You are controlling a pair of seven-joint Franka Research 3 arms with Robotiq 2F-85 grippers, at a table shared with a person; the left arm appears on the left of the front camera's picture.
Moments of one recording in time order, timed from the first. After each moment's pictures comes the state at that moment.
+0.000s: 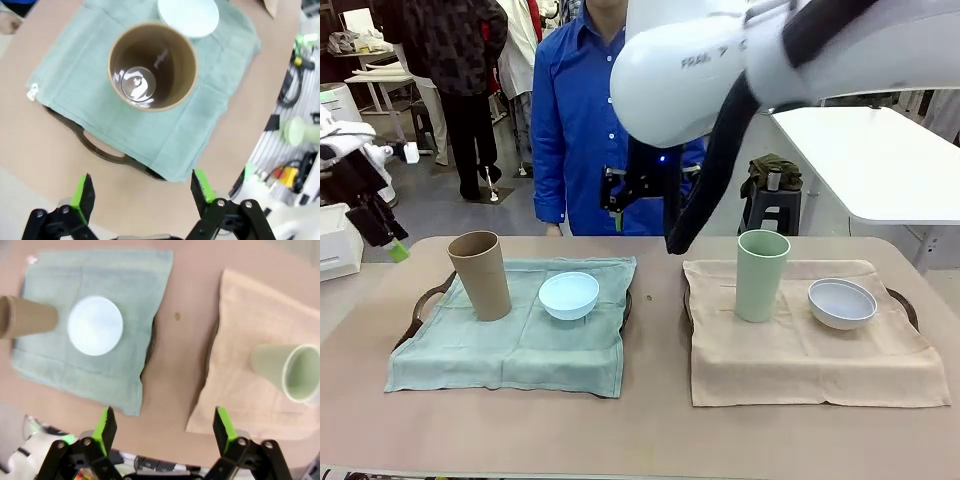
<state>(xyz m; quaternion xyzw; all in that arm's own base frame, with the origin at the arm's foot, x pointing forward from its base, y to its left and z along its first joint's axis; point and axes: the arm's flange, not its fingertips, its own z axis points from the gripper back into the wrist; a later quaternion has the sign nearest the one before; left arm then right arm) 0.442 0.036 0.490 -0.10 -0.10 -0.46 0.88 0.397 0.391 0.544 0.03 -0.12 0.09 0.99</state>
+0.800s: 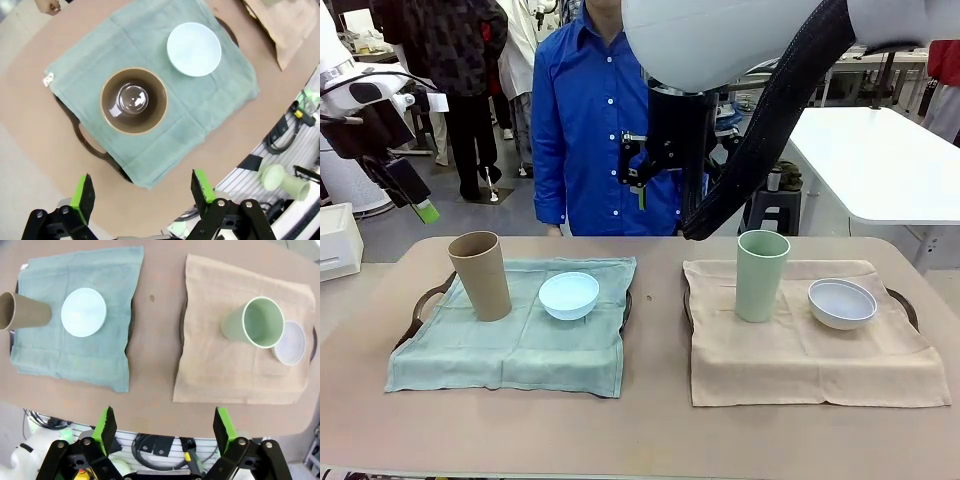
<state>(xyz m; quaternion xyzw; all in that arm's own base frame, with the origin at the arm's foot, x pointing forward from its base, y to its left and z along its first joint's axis) 0.419 -0.029 0.551 -0.06 -0.11 -0.34 0.93 0.347 0.368 0.593 0.00 -0.12 0.05 0.99</state>
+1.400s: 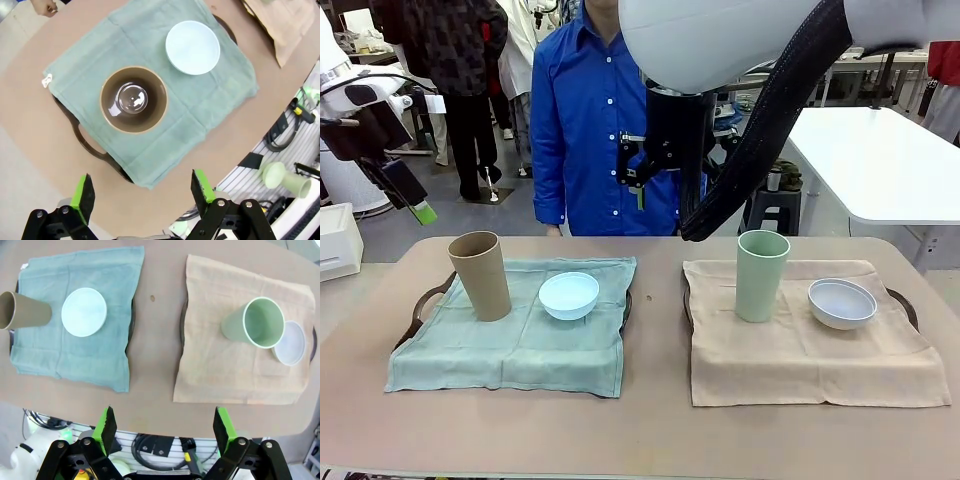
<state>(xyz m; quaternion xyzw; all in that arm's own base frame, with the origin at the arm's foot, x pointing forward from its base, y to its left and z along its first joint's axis) 0.419 -0.026 0.550 -0.07 -0.11 -0.34 0.93 0.347 0.370 0.593 0.00 -0.12 0.05 0.99</state>
